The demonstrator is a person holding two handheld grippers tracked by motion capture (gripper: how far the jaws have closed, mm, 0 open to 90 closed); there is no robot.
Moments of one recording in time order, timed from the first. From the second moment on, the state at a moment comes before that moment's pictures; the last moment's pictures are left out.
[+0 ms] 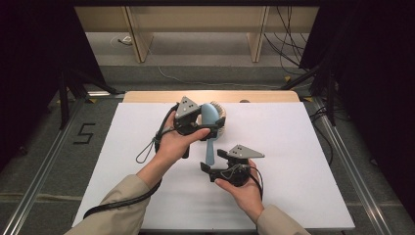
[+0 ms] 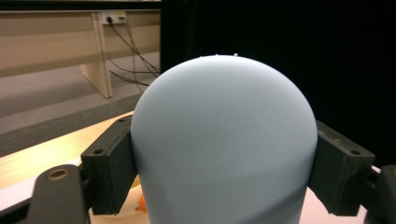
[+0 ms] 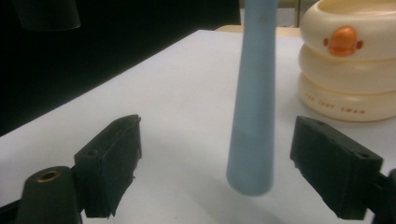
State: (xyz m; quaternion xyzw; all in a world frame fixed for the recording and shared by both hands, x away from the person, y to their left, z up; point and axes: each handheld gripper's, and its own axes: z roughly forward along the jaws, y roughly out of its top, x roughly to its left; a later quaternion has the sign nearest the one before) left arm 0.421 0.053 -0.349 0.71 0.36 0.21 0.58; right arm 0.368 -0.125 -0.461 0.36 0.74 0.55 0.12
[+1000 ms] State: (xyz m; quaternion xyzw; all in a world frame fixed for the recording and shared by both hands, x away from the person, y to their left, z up) left arm 0.432 0.061 -0.336 0.65 0.41 0.29 0.57; right arm 0.362 -0.199 -0.444 0.36 0.74 0.52 0.23
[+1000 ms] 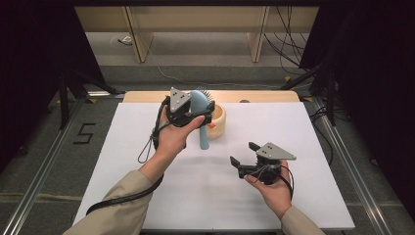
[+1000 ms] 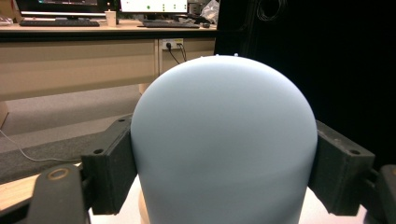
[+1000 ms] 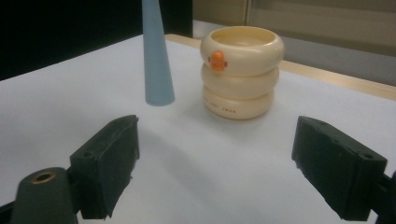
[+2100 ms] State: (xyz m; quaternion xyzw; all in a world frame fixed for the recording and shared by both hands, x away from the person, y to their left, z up) left arm 0.445 0.063 -0.320 0.63 0.42 0.32 0.57; right arm 0.337 -0.240 -0.446 0.37 0.74 0.51 0.25
